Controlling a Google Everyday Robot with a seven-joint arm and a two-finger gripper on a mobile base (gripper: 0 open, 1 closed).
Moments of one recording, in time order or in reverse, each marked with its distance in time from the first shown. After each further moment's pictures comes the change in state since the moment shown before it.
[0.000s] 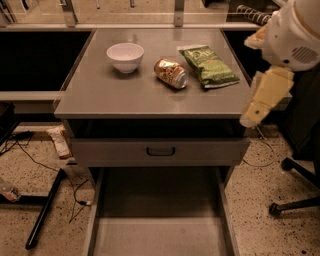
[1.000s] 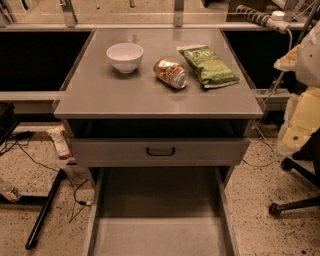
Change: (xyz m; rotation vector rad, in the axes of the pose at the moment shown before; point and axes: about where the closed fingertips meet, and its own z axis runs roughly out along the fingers) arm 0.054 0.045 -0.021 -0.086 0.143 0.070
